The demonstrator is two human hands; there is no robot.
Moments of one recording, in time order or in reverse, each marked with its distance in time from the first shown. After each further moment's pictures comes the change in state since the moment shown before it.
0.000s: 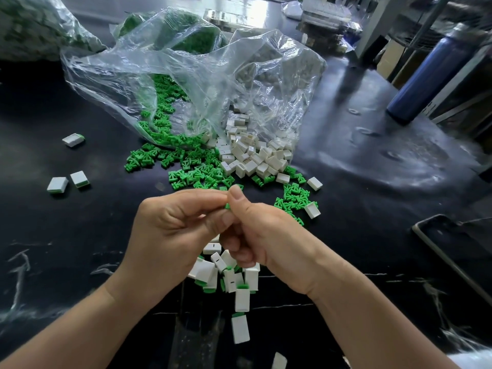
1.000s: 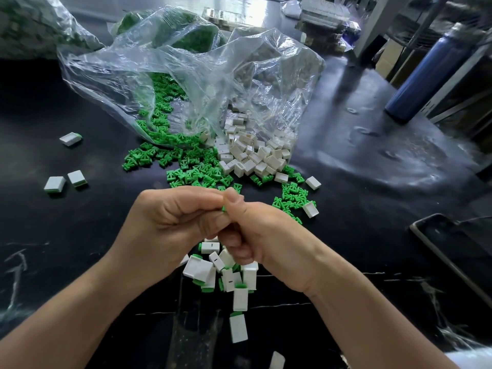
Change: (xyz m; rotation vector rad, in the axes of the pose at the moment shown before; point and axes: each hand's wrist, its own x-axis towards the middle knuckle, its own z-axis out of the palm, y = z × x) left_hand 0.006 0.005 -0.010 -0.009 -0.138 -0.049; right_hand 0.001 0.002 -0.002 0.011 -0.087 -0.022
